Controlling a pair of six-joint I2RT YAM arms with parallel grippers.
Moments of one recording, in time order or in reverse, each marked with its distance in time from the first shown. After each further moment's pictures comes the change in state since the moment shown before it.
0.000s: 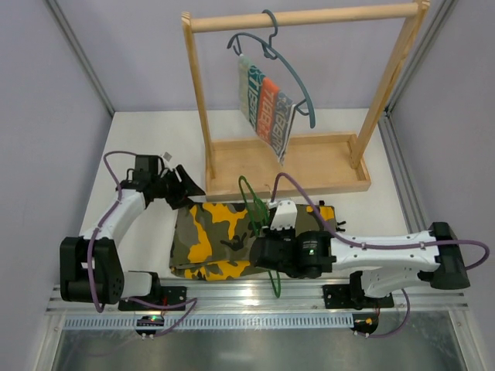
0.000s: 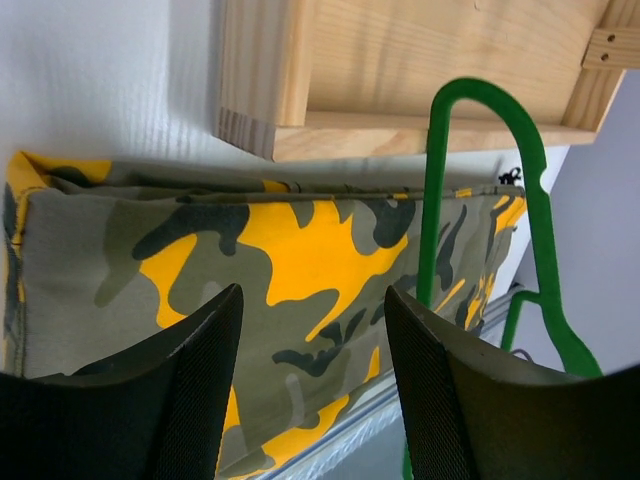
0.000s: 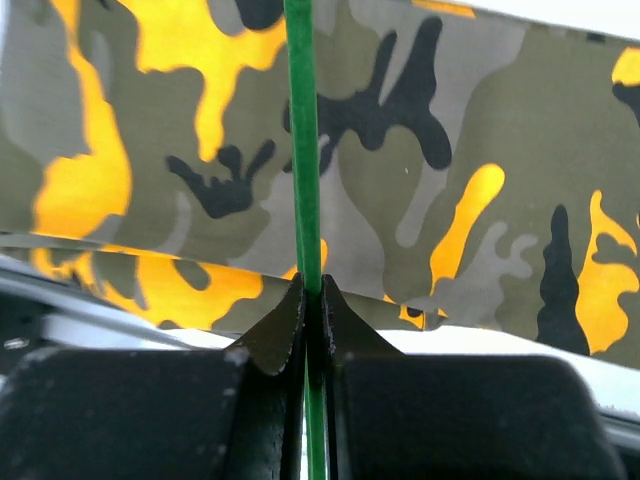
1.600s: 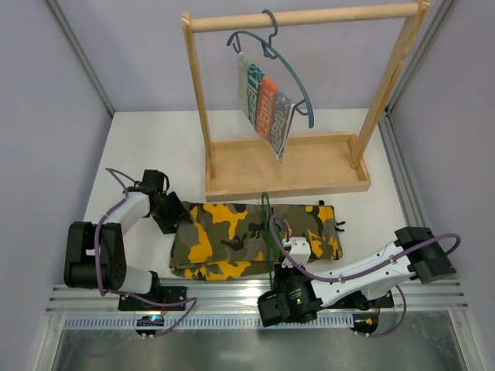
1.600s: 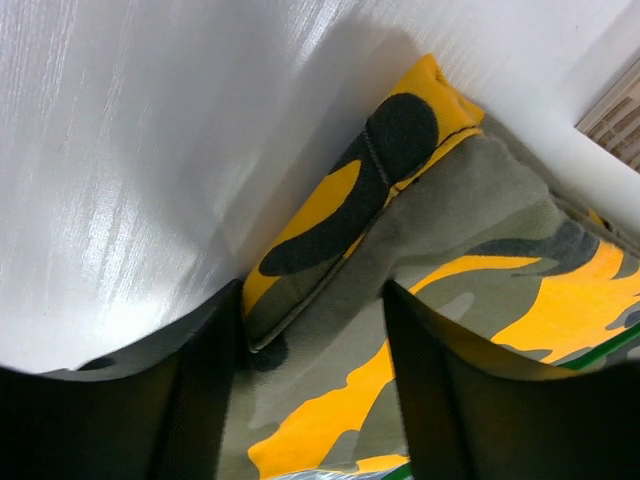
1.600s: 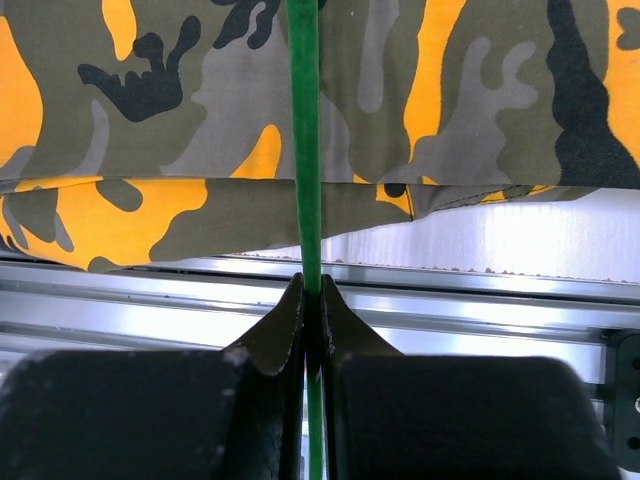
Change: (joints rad) left arm 0.007 0.092 -0.114 -0.169 -0.307 -0.037; right arm 0.373 0.177 -0.130 -0.257 0.136 0.759
